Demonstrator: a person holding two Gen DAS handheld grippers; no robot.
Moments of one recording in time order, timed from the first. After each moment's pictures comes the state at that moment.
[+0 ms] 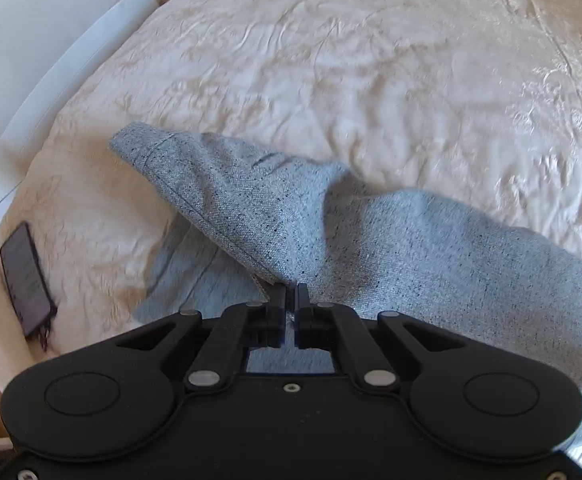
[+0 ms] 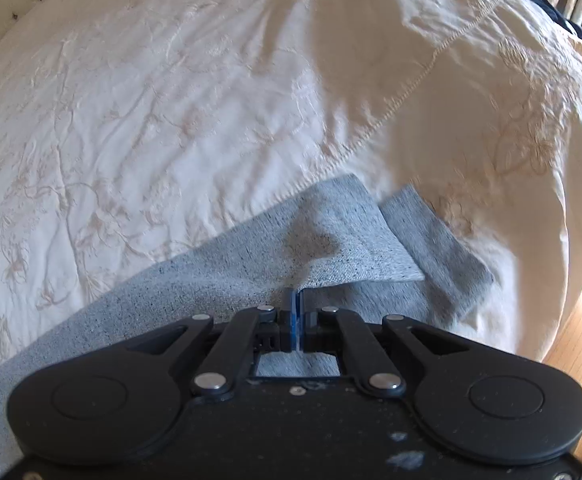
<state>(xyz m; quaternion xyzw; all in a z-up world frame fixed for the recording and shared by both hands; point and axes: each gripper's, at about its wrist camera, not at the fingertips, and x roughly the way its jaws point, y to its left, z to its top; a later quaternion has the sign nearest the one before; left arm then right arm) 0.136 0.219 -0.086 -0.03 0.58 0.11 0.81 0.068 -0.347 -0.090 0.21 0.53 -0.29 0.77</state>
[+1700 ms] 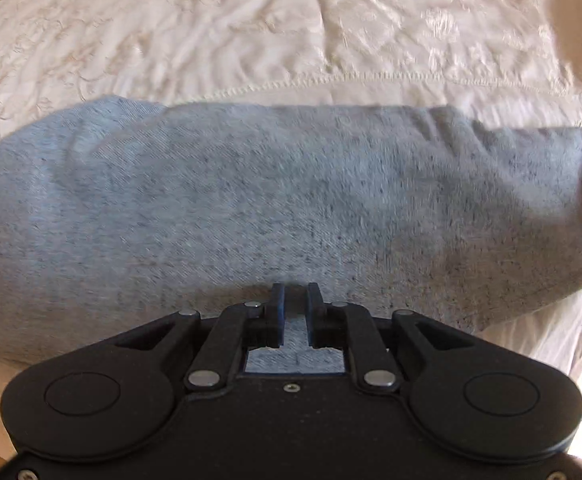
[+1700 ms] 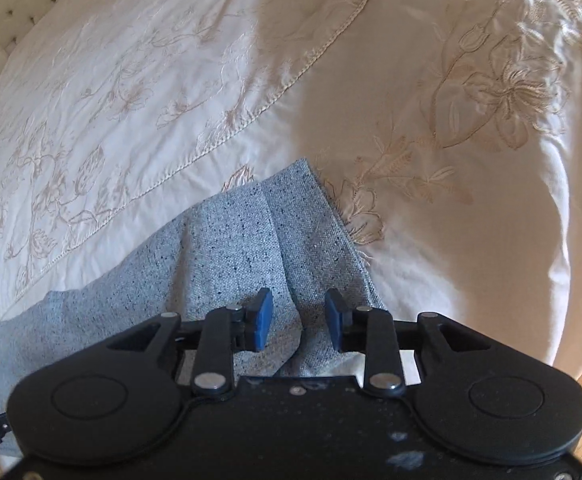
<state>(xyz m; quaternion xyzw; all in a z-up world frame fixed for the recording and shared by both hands) 0.052 -0.079 -0.181 0.08 0.62 -0.10 0.77 0.009 -0.482 -0.160 0.23 0.54 -0.17 0.79</state>
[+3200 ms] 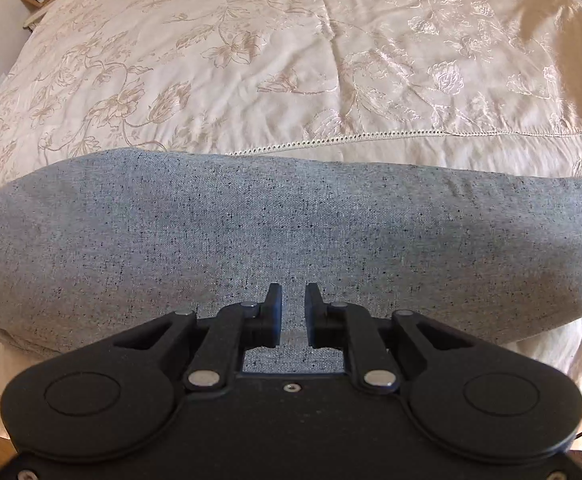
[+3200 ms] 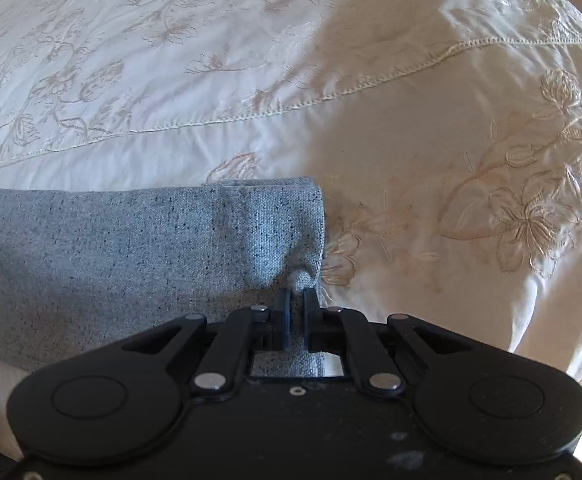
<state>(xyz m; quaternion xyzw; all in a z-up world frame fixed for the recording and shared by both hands) 0.053 -0.083 -0.132 0.09 0.56 -0.06 0.82 0.025 -0.473 -0.152 0.03 0.59 -0.11 0.80</state>
